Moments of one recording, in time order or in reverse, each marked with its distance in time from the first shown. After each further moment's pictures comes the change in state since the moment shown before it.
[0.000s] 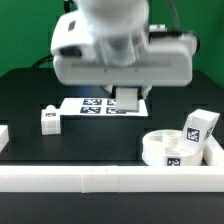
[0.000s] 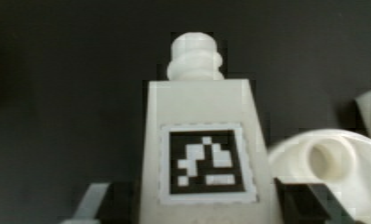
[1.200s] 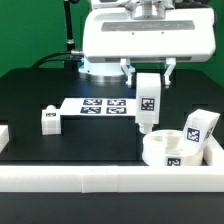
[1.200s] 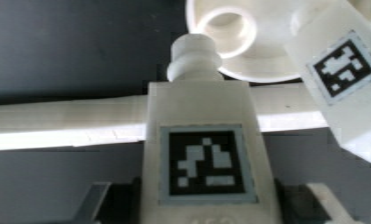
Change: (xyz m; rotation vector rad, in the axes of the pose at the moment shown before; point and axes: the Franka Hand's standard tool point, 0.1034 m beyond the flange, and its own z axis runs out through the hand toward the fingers) arm 0.012 -0.039 -0.030 -0.048 1.005 -0.157
